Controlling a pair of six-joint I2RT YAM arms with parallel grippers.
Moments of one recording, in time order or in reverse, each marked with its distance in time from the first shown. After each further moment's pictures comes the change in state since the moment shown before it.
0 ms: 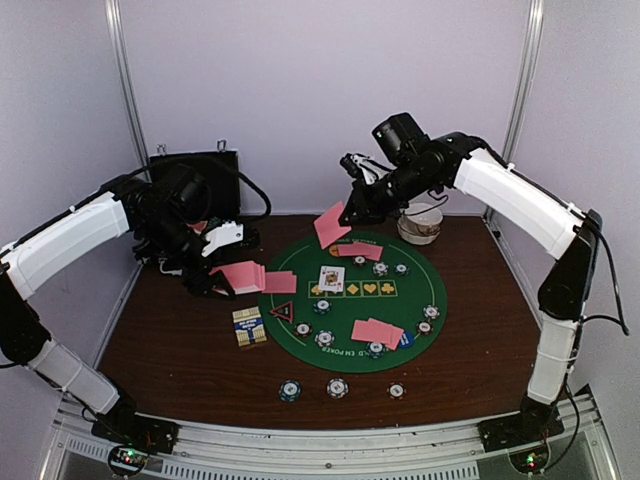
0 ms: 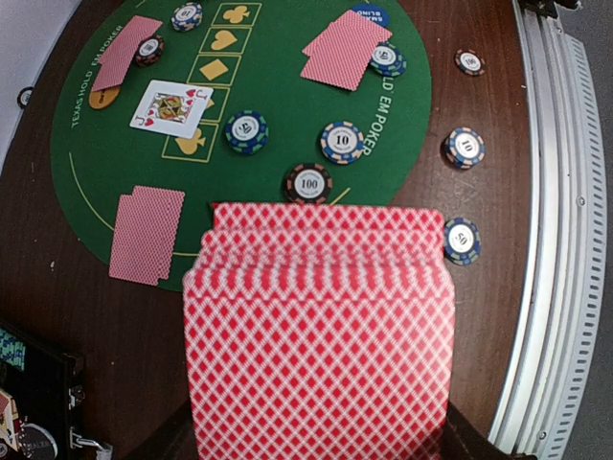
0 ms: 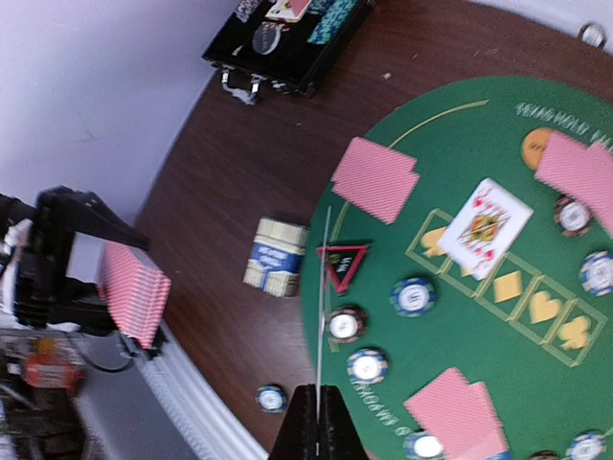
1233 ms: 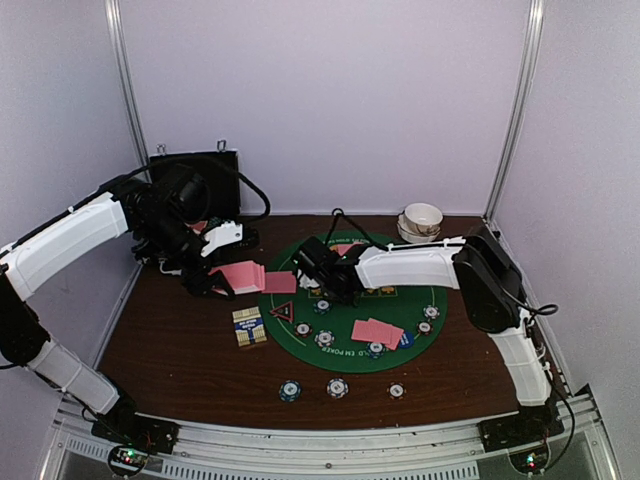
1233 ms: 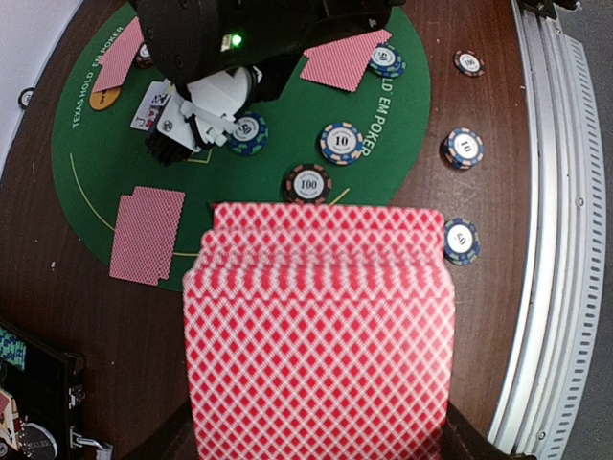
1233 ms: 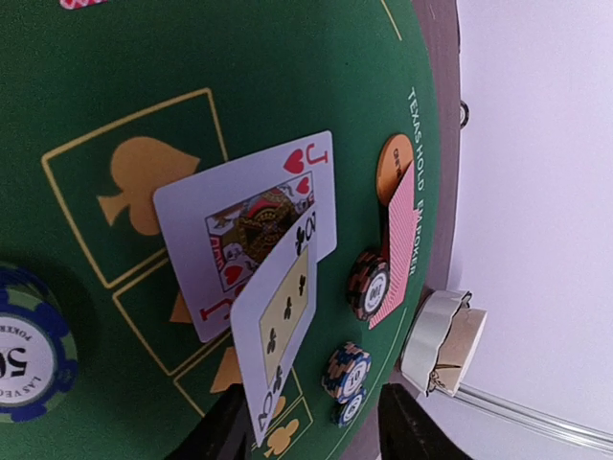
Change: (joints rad) left arm 0.000 -0.007 -0.003 0.000 0.001 -0.003; right arm 0.247 0.383 -0.245 0.417 1.189 -1.021
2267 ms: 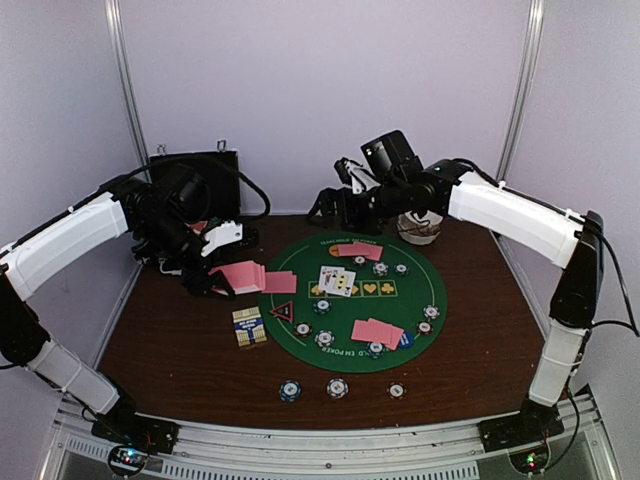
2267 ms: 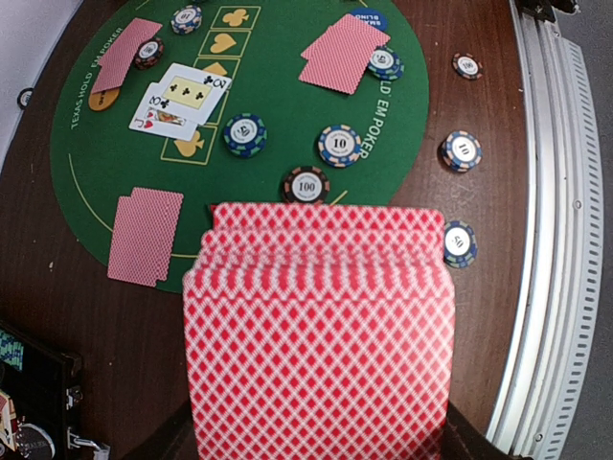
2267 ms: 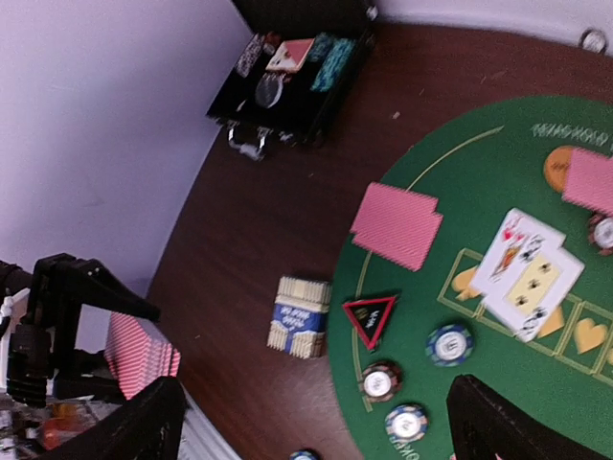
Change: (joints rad) left arm 0.000 0.000 0.001 0.000 0.007 -0.007; right arm -0.156 -0.458 0.040 -0.095 -0.952 1.135
